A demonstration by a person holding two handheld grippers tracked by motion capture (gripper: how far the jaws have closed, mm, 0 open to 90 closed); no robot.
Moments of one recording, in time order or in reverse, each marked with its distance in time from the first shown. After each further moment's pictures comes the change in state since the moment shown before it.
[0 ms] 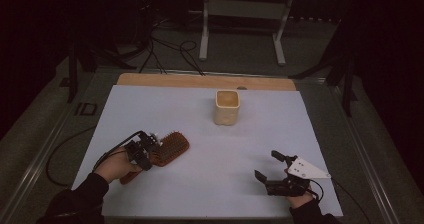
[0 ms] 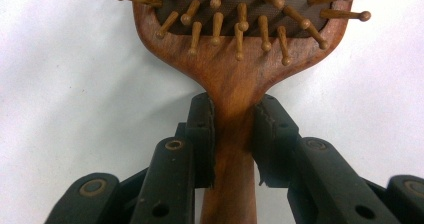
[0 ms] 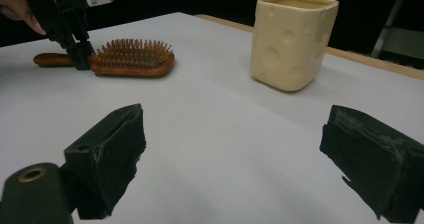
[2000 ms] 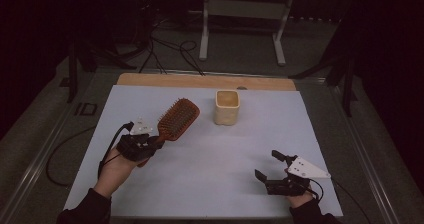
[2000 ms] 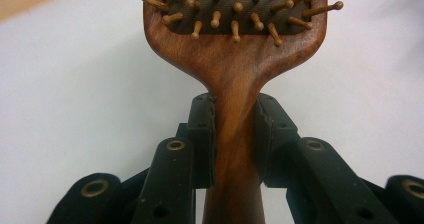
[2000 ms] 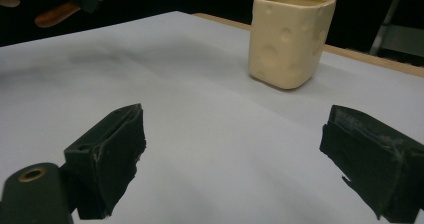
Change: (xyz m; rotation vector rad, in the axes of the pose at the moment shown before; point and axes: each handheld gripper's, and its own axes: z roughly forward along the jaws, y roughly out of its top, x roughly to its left) left arm -0.024 -0.018 -0.060 -0.706 0.055 -0.090; right arm -0.002 -0.001 0.001 0.005 -0.007 0.008
